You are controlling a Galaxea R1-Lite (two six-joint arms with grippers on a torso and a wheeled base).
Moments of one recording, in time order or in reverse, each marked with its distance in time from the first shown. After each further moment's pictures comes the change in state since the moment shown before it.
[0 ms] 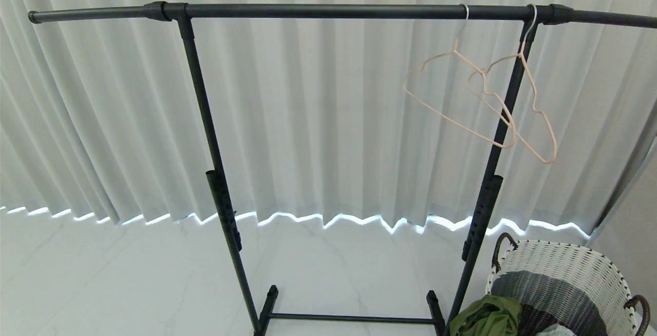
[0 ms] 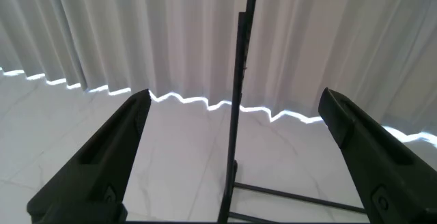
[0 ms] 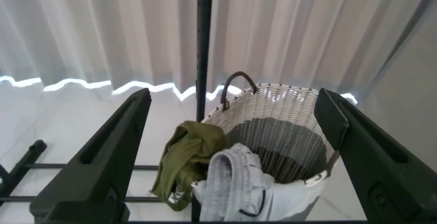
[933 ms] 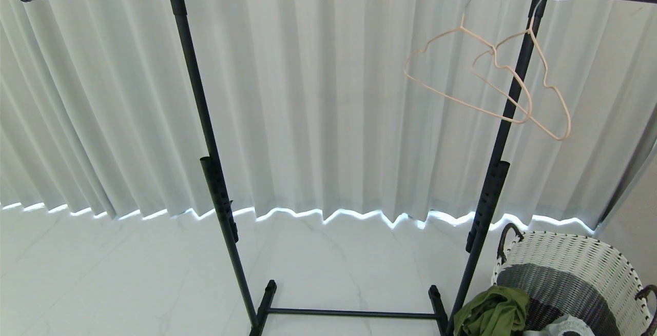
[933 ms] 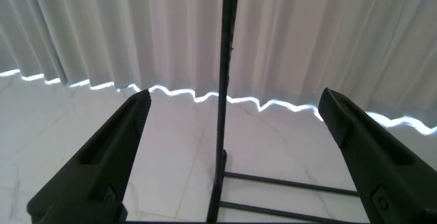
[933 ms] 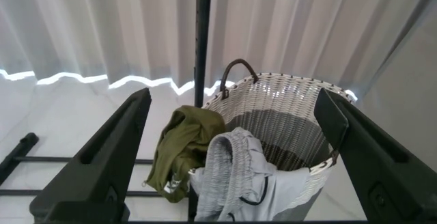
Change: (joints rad) left arm -0.001 0.000 0.006 0.009 -0.061 -0.009; right arm 0.000 0.000 0.000 0.000 0.001 -0.013
